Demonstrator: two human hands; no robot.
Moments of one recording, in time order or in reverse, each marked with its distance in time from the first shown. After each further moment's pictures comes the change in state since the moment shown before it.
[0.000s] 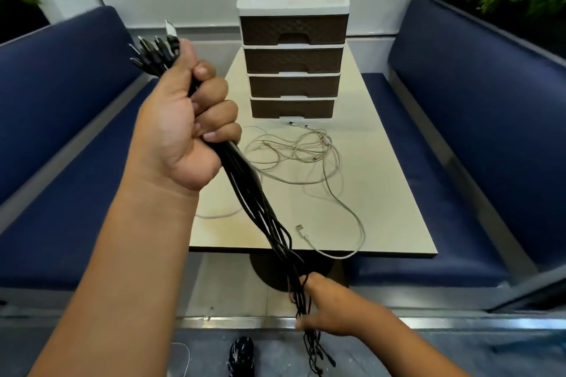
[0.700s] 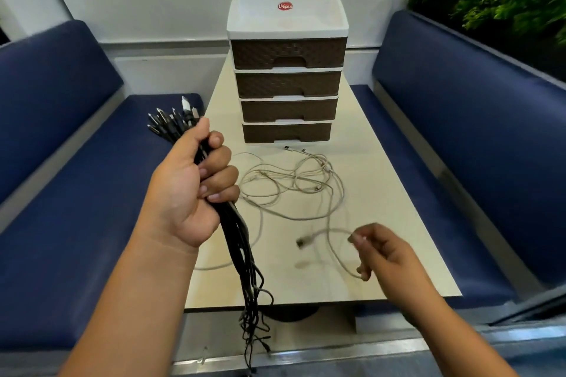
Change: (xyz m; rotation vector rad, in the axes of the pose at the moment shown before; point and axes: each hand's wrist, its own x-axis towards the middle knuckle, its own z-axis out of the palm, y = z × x) left_hand 0.065 -0.008 -0.060 -0.010 0.121 -0.169; right_hand 0.001 -0.017 -0.113 0.721 0.753 0.043
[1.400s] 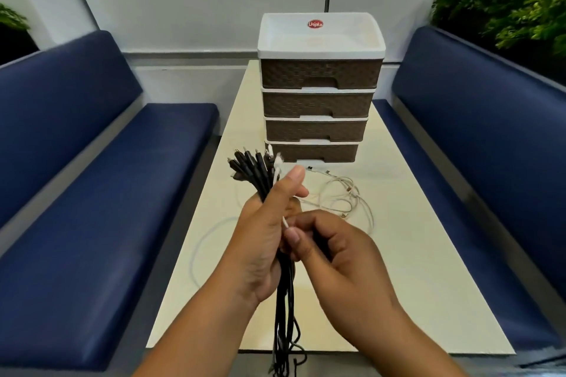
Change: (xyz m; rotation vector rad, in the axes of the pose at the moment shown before) left_hand 0.021 -0.032 0.002 0.169 0.055 -0.031; right_hand 0.018 -0.123 0.098 0.117 -0.130 -0.406
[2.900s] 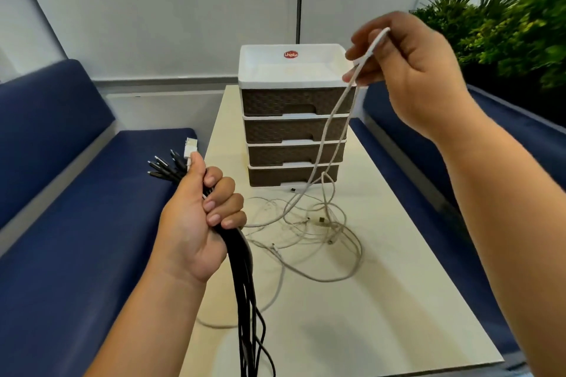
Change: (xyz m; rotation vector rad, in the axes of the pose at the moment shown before) left_hand 0.035 0.064 -0.037 -0.319 -0.090 0.082; right_hand 0.158 -0.086 -0.123 -0.423 0.223 -0.408
